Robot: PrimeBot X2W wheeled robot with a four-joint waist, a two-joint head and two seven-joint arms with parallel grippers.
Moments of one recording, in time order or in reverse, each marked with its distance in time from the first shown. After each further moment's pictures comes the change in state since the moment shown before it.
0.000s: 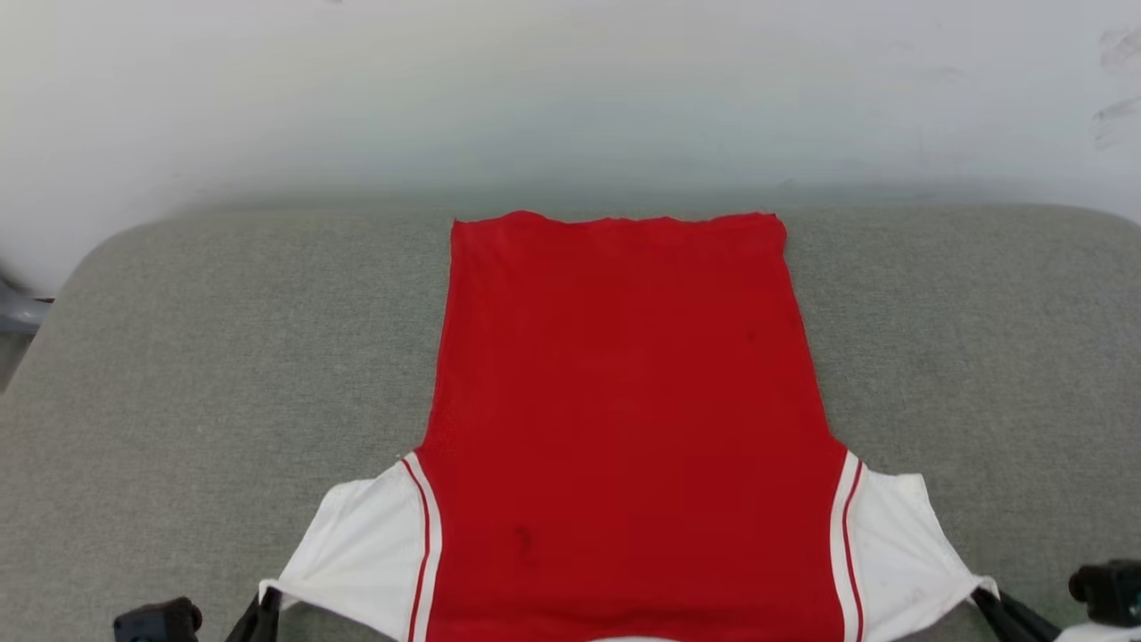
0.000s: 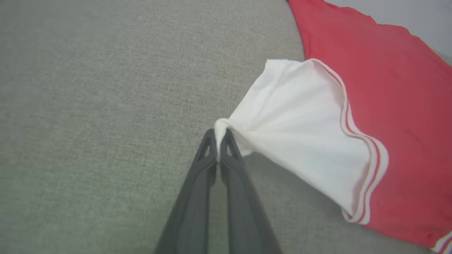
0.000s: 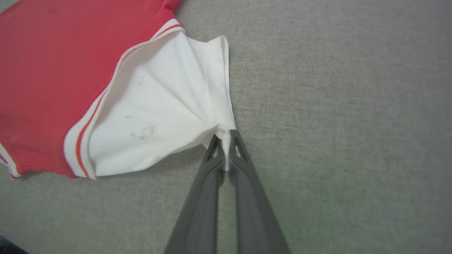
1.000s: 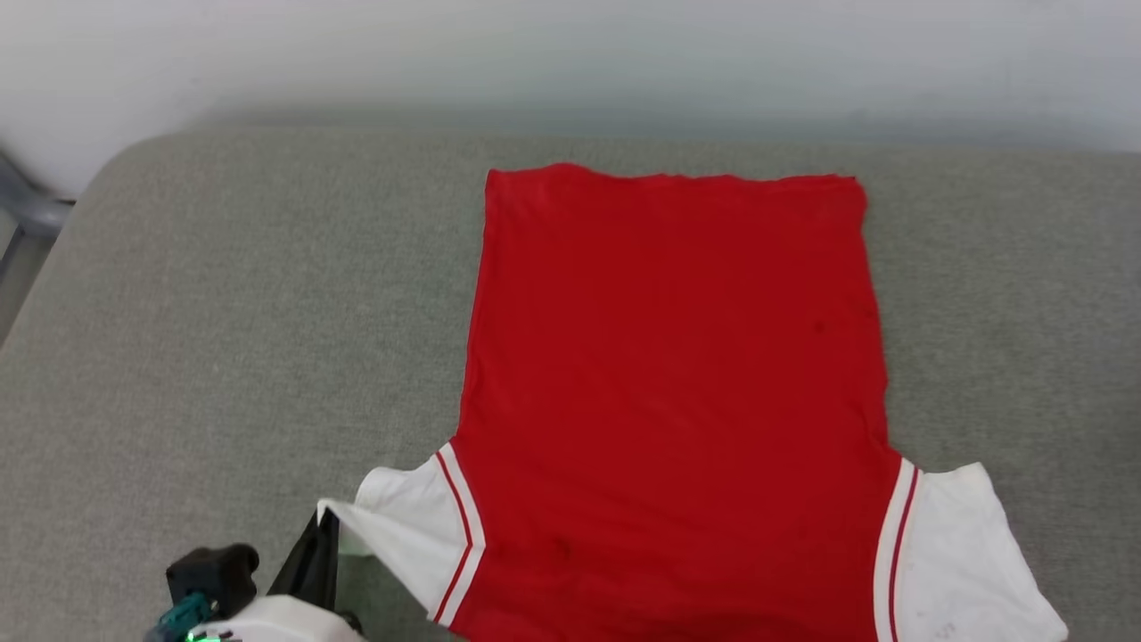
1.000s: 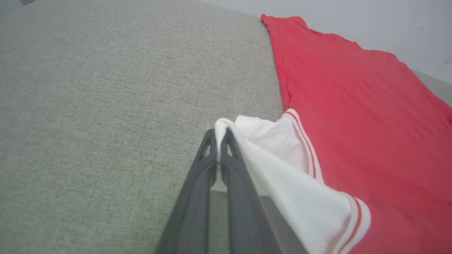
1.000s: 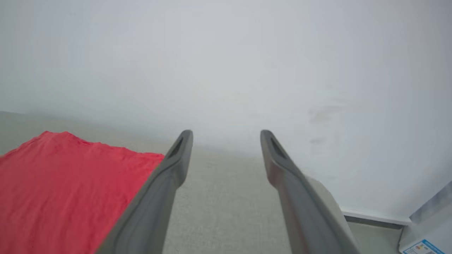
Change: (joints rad) left arm 0.003 -0.108 0.072 -0.179 0.169 0.007 -0.002; right arm -0.201 -0.072 -0.630 -0.399 -0.271 -0.001 0.223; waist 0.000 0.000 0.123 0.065
